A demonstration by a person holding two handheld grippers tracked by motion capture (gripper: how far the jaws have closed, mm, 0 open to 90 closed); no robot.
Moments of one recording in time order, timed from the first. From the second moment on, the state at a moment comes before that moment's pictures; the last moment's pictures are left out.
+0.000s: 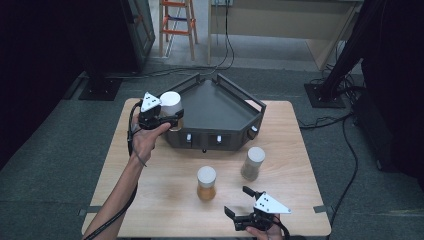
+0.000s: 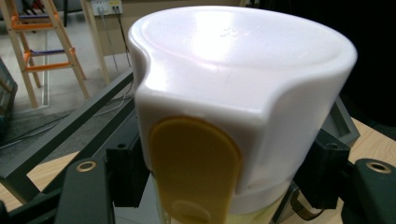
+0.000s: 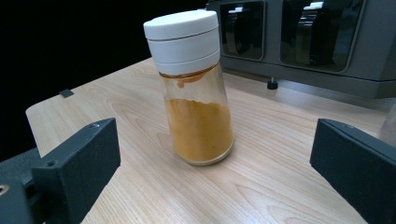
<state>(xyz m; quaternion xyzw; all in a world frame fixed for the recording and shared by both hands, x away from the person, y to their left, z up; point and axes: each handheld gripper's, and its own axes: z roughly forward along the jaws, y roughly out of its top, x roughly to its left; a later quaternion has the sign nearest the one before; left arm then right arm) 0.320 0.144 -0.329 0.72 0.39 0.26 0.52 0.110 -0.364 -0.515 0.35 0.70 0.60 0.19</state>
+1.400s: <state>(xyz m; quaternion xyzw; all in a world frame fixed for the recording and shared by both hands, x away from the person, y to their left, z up) 0.361 0.123 -0.354 0.69 0.43 0.28 0.51 0.110 -0.364 -0.515 0.34 0.70 0.60 0.18</state>
